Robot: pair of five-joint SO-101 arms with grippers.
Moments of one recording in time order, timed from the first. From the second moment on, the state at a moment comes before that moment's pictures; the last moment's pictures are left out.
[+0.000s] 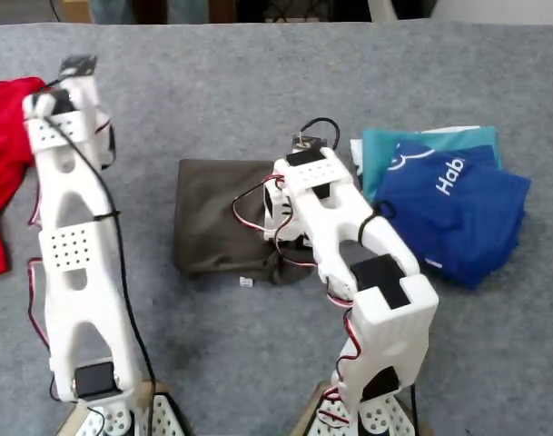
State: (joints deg) left arm -16.0 66.4 -82.9 100.5 -8.2; right arm -17.6 21.2 13.6 74.2 -27.1
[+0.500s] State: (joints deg) left arm 1.1 60.9 -73.1 100.5 2.8; right arm -17.1 20.2 19.4 66.4 -27.1
